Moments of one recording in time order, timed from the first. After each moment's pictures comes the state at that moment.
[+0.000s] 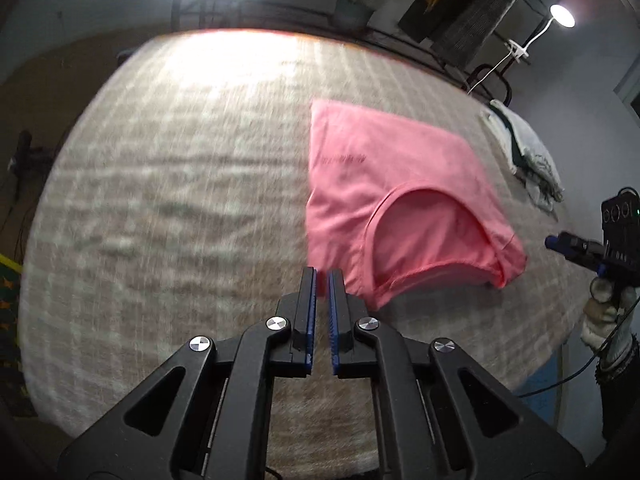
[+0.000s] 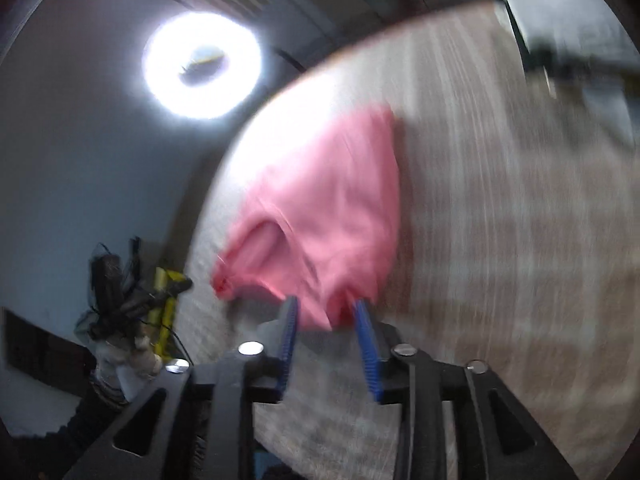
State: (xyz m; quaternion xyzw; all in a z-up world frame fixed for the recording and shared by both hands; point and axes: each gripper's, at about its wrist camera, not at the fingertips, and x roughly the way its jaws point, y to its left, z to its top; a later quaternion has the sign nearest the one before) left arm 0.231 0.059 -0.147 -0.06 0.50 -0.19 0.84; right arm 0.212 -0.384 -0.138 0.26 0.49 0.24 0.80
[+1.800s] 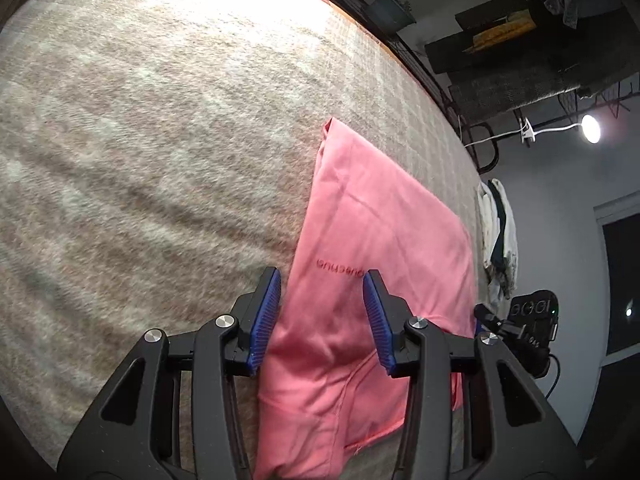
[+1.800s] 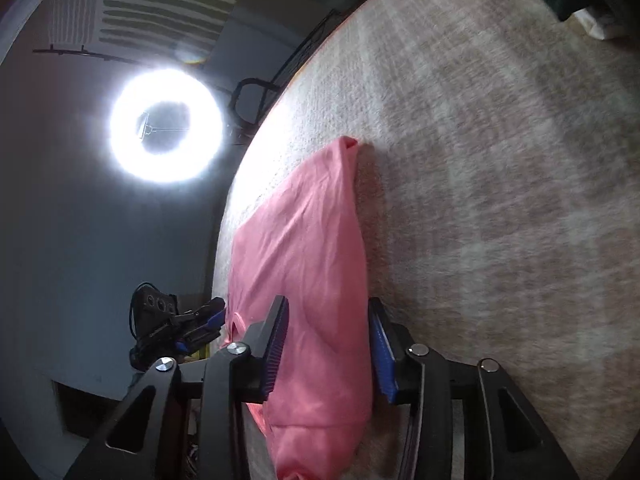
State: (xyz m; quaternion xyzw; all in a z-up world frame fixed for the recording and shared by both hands) left arm 0.366 0.056 -0.229 -0.28 0.56 -0.21 0.75; right arm 0.299 -0.402 -0.221 0.39 0.50 0.23 0.74
